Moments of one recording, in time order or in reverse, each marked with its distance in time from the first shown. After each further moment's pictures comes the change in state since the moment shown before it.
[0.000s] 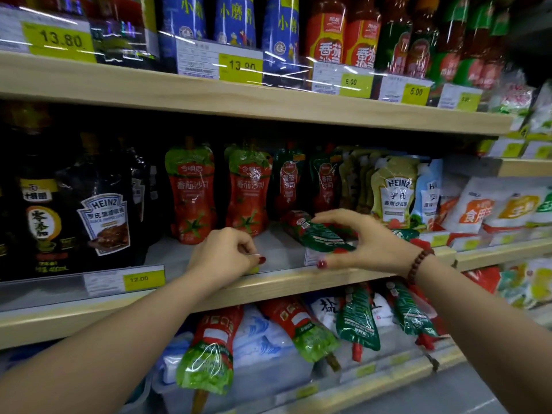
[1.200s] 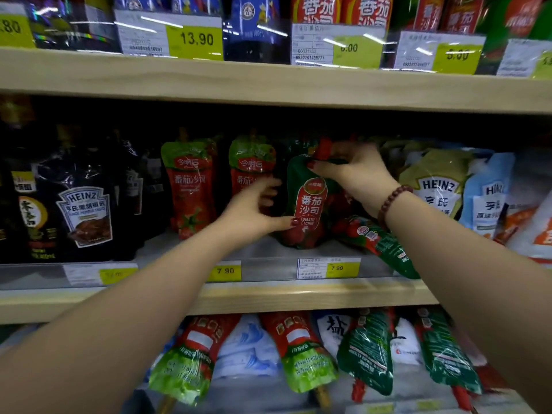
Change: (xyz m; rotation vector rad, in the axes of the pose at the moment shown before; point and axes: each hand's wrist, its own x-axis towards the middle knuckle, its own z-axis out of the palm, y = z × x) left_hand 0.061 0.062 0.016 -0.352 0.009 -0.012; right_hand 0.111 0.034 -0.030 0.627 0.371 -0.052
